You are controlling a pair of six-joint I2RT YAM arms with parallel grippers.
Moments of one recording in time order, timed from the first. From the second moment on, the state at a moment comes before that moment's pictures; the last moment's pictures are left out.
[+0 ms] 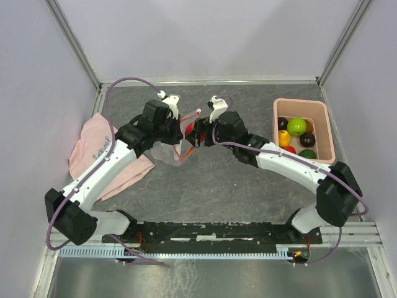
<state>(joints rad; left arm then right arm) -0.56 1.29 1.23 -0.63 0.02 -0.26 0.80 1.50 1.09 0.06 0.00 0.45</state>
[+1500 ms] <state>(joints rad) -0.56 1.33 1.23 -0.63 0.06 -0.26 0.81 1.32 1.02 0.19 0.02 0.52</state>
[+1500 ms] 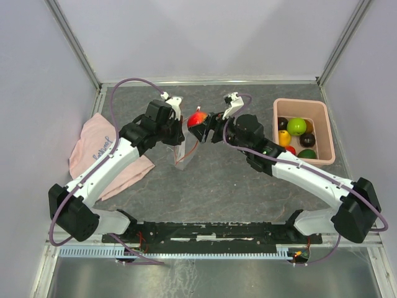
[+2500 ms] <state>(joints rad) -0.56 1.33 1.22 -0.63 0.09 -0.26 0.81 1.54 0.94 0.29 -0.05 0.46</state>
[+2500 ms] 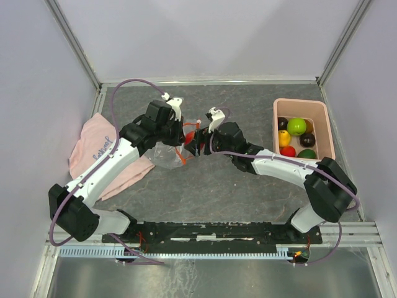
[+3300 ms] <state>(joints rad) -0.55 1.33 1.22 -0.61 0.27 -0.26 0.84 1.58 0.92 0.35 -0.21 0.22</state>
